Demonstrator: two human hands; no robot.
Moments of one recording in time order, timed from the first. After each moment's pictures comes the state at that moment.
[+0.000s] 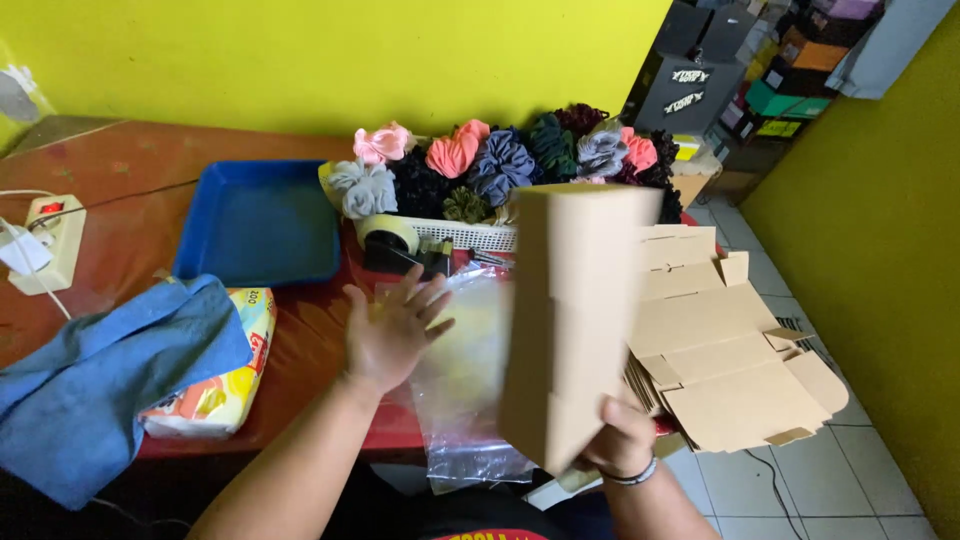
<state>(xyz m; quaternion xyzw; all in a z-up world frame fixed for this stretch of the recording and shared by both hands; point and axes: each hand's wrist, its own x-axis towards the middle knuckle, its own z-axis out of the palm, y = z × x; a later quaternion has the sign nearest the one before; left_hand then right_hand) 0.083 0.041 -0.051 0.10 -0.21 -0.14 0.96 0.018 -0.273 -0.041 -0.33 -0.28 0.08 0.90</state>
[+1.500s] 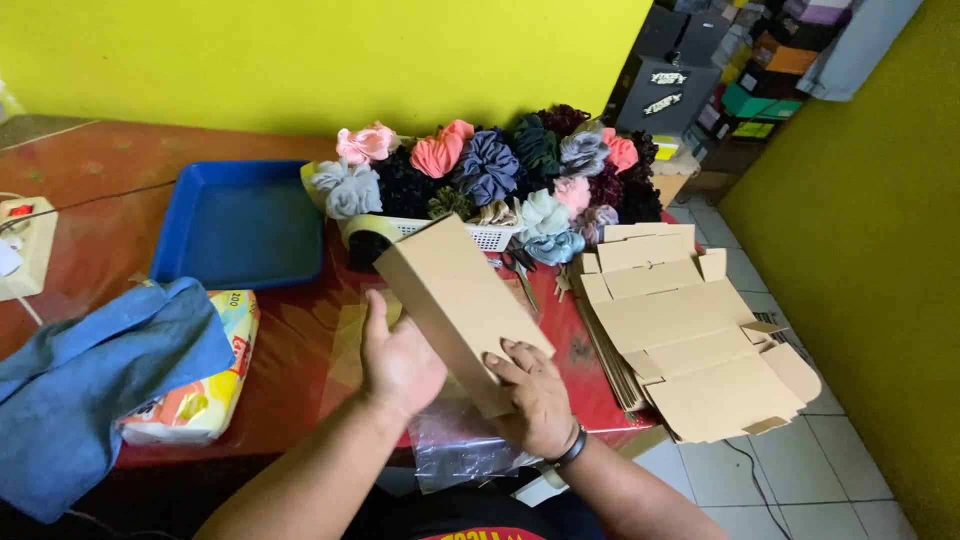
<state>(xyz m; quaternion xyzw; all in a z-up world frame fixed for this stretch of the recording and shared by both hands) 0.027 -0.021 0.057 0.24 0.07 -0.09 0.96 0.057 -0.241 -0.089 -0.77 -0.46 -0.37 0.24</state>
